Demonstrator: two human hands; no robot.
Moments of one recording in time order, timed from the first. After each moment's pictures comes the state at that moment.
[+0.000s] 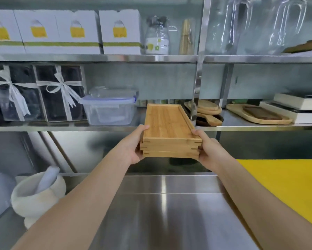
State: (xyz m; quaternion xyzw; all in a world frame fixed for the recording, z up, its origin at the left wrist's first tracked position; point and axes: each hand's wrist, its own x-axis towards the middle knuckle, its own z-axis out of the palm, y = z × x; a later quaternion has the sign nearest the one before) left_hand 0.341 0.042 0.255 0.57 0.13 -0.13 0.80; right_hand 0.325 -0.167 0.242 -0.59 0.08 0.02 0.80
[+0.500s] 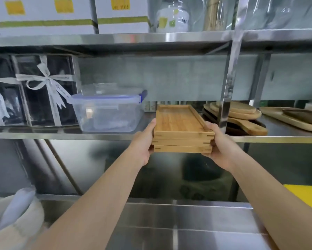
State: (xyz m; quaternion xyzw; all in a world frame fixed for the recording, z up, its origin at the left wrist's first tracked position) left_hand 0.478 0.037 0.214 0.63 0.06 0.00 0.78; right_hand 0.473 -0.161 0.206 -0.61 0.04 -0.02 0.79
